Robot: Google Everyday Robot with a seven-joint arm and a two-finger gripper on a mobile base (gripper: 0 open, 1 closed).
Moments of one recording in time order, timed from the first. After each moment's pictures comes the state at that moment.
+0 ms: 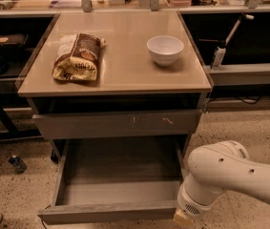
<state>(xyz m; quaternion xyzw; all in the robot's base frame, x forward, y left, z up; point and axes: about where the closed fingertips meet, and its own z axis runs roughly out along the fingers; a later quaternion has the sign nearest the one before) 0.322 -0.135 0.569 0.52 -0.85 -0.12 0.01</state>
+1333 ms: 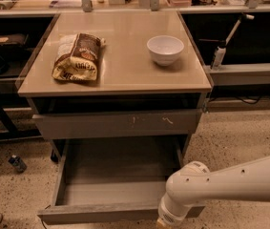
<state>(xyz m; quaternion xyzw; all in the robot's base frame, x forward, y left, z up) 0.335 -0.100 0.439 0.48 -0.87 -0.13 0.01</state>
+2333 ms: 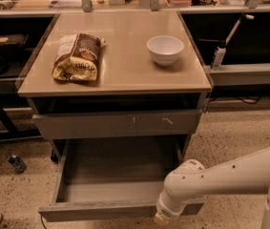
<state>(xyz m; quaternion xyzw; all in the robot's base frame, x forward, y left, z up) 0.361 -0.094 0.417 0.48 -0.87 -0.12 0.00</state>
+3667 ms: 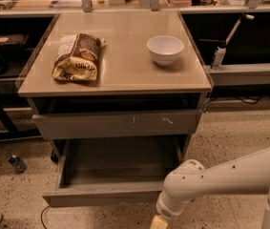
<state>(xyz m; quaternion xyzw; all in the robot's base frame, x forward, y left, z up) 0.361 -0.094 0.416 0.48 -0.87 -0.12 0.00</state>
